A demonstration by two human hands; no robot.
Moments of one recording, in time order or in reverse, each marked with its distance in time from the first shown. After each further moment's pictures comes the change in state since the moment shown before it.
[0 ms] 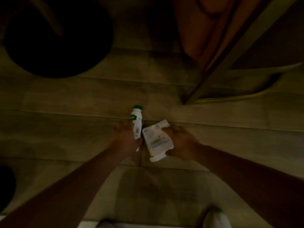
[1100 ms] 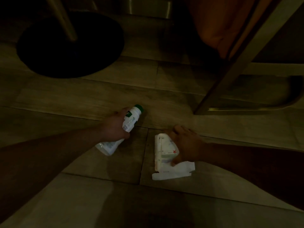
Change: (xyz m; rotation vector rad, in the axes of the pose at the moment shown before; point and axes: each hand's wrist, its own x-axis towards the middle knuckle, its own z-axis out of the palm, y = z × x) left_hand 0.091 -0.068 0.016 -0.150 0.026 0.212; right_hand 0.097 0.058 0.044 -0.385 0.198 -0.260
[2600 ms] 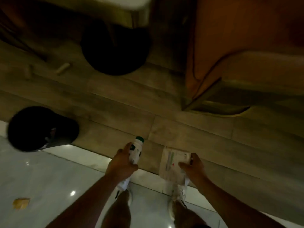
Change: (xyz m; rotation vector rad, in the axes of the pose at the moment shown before) left_hand -0.379 0.209 -0.167 -0.357 -0.127 -0.567; right_hand -0.321 -0.152 -0.255 1.163 -0.020 0.843
